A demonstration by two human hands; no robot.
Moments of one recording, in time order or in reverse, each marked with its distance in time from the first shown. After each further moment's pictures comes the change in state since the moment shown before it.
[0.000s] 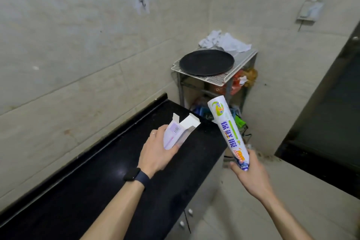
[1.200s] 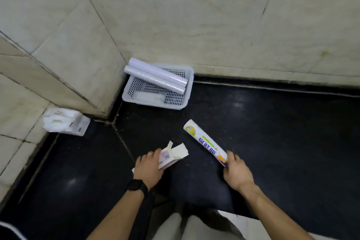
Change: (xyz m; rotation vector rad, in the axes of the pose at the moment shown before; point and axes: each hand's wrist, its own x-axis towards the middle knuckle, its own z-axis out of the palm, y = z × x) left_hand -0.541 -0.396 -0.129 0.357 -0.084 -1.165; right_hand -0.325 -0.155 0.463 -0.832 -1.074 -0.779
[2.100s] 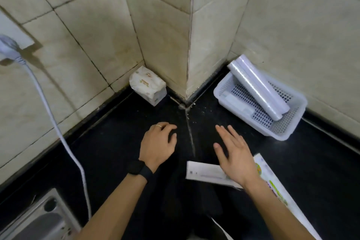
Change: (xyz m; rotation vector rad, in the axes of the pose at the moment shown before) left_hand -0.014 -0.202 -0.052 -0.453 0.407 -0.316; right_hand 0.045 -0.287 0.027 -0.033 0.165 -0.850
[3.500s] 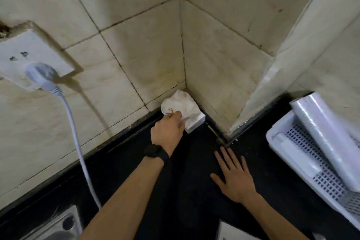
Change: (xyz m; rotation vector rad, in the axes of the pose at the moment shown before) left_hand 0.141 -0.084 -0.042 0.180 0.148 -0.301; right_hand 0.139 0.013 0.147 -0.342 -0.348 -0.247
